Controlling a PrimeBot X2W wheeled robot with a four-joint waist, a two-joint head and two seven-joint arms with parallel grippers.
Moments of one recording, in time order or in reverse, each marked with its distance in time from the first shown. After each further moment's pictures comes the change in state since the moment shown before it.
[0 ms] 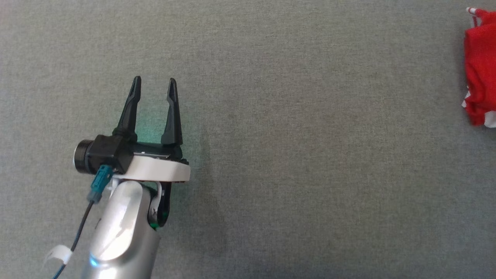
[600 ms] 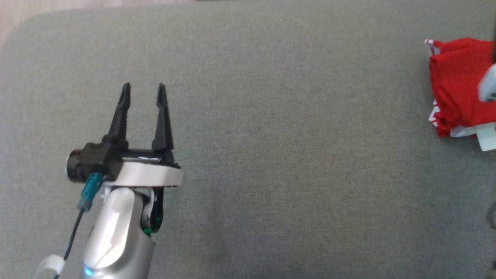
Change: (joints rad) left arm 0.028 0.000 0.040 -0.013 0.000 -0.005 0.000; right arm 0.004 0.330 0.050 -0.315 0.086 0.000 -0.081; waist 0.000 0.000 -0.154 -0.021
